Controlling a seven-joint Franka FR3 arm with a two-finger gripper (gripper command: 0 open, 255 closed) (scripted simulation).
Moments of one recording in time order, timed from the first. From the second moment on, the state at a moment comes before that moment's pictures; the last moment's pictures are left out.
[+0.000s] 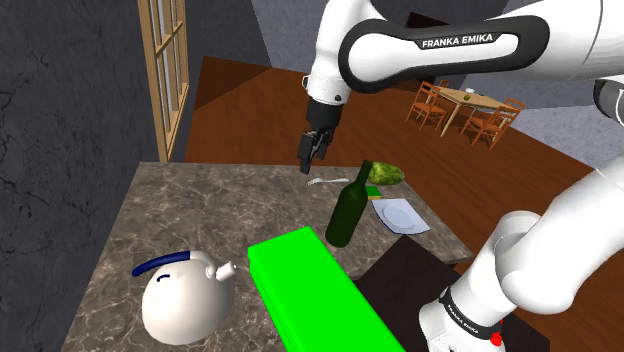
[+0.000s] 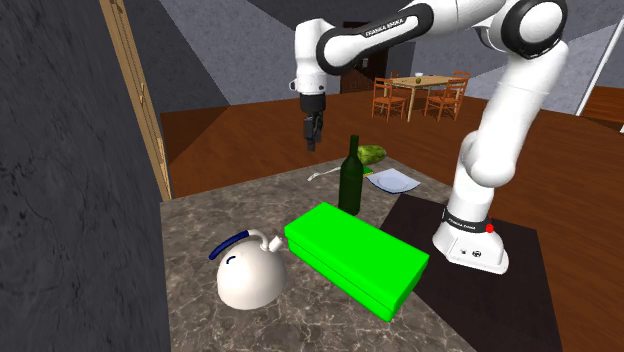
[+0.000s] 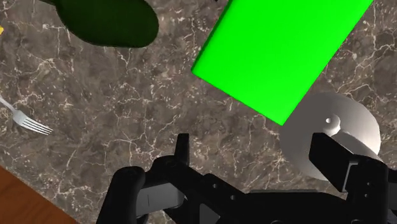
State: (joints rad) arm 0.18 -0.16 0.17 -2.09 0.06 1.88 0.00
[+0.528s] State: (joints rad) arm 0.26 0.11 0.26 -1.90 -0.03 1.89 -0.04
